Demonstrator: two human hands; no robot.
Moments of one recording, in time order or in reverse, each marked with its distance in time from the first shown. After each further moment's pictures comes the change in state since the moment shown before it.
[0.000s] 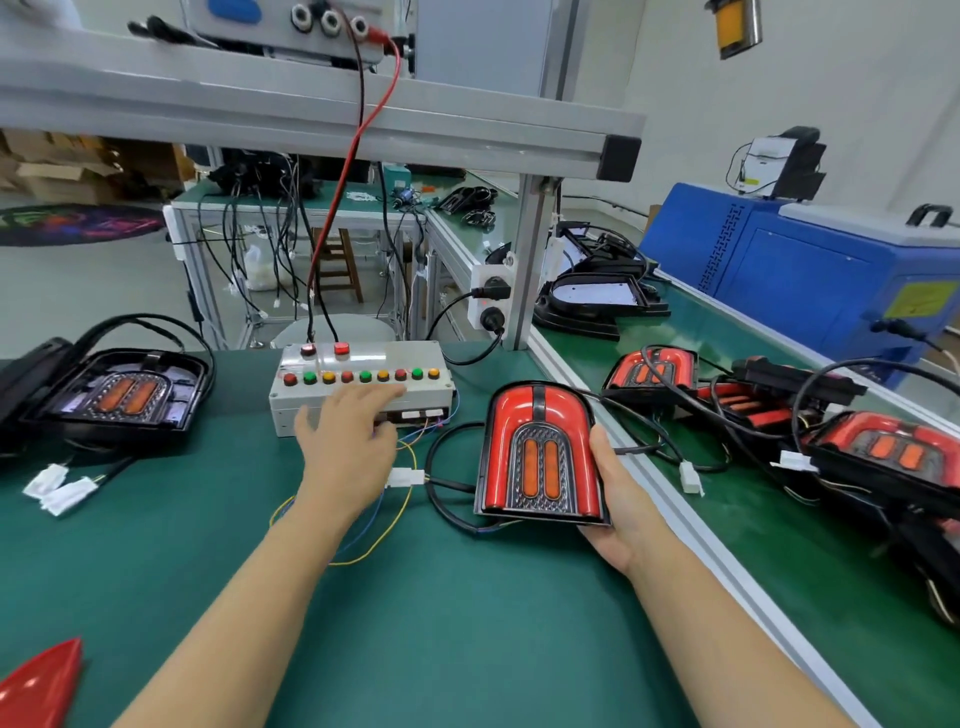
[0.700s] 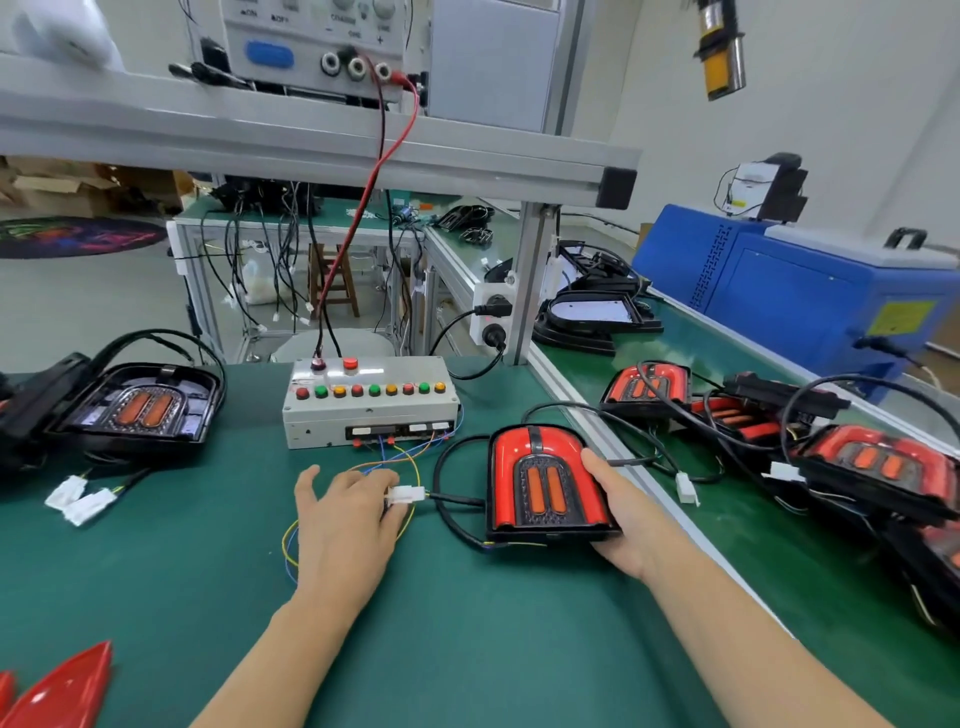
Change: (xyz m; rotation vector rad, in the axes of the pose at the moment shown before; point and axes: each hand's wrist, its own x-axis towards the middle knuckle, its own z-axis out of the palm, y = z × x) left_hand -0.050 -0.035 0.016 0.321 0.053 0.152; right_hand -0.016 -0.012 0.004 -0.083 0.106 0.121
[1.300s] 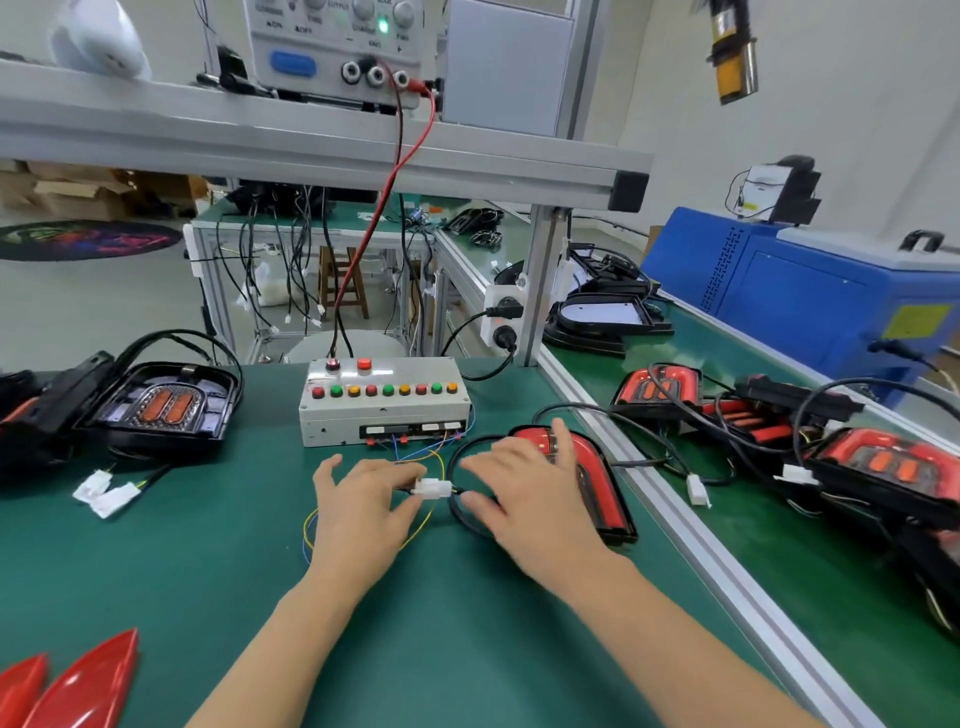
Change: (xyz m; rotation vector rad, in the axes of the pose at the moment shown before) left_hand 0.008 0.000 -0.016 -0.217 -0.059 -0.021; right_hand -0.041 0.020 0.082 -1.603 0.027 -1.133
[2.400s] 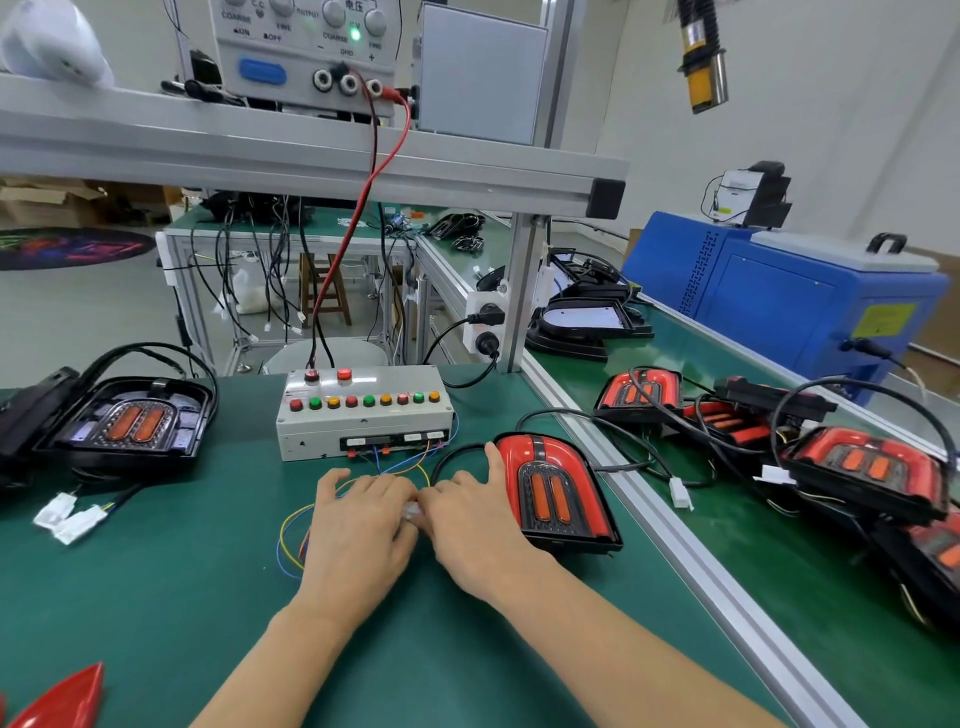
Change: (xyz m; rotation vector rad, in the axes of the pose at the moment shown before) left_hand -0.007 0.006 0.006 0.252 0.096 0.299; right_hand 0.023 -0.026 0.023 -0.208 -0.325 0.015
